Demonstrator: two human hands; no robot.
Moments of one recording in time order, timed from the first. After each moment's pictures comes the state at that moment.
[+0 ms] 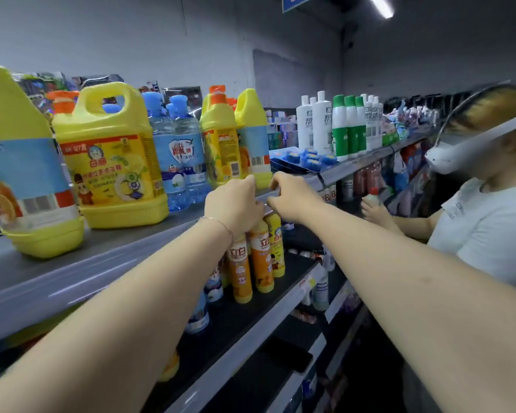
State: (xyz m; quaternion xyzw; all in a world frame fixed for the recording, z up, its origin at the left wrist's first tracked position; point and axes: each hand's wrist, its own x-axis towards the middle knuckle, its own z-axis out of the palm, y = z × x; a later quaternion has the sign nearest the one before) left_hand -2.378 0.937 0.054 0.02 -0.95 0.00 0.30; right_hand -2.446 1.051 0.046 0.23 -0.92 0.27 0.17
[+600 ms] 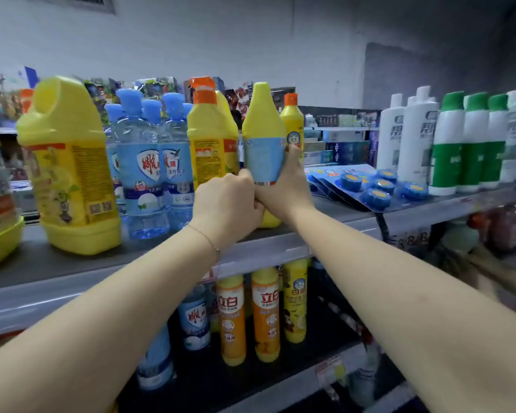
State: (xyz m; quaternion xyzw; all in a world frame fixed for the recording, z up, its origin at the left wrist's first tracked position) left_hand -2.514 0.944 0.076 0.21 -0.89 0.15 0.39; right_hand -2.625 0.993 0.074 0.38 -0.73 0.54 0.16
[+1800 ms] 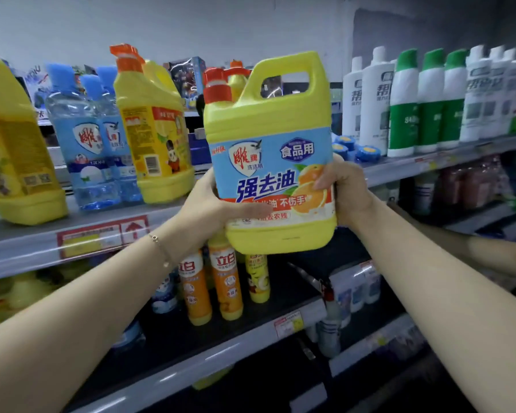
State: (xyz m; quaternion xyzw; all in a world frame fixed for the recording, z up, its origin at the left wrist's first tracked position) left_hand -2.518 1.020 0.027 0.02 -0.79 -0.54 0.29; right_hand -2.669 1.165 0.030 0.51 -0.39 0.73 -0.25
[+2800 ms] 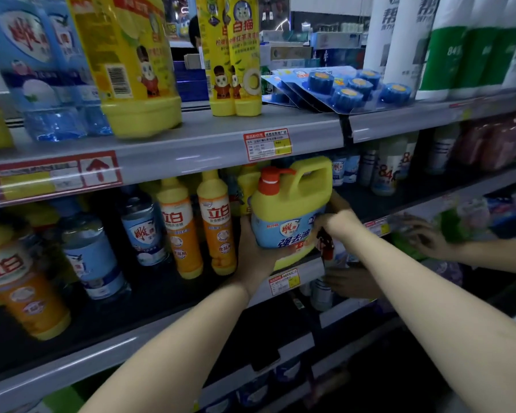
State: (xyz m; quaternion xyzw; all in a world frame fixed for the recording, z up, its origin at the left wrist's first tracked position) left_hand -2.621 1.017 -0.191 0.15 -0.70 -0.59 0.36; right_hand -2.739 1.133 -0.127 0.29 -0.70 0.64 -0.15
